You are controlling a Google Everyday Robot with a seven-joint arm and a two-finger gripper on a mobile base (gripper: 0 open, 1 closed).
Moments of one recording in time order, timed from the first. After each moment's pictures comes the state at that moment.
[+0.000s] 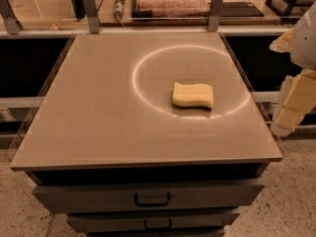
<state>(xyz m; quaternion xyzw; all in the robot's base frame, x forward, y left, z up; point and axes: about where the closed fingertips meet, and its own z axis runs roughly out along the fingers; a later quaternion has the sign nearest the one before) 0.438 -0.217 0.976 -0.60 0.78 -0.03 0.16</state>
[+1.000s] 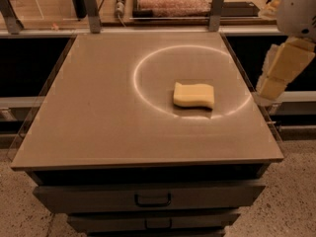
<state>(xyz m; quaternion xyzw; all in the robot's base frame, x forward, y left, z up) 0.471 -0.191 1.018 -0.61 0.76 -0.07 0.21</state>
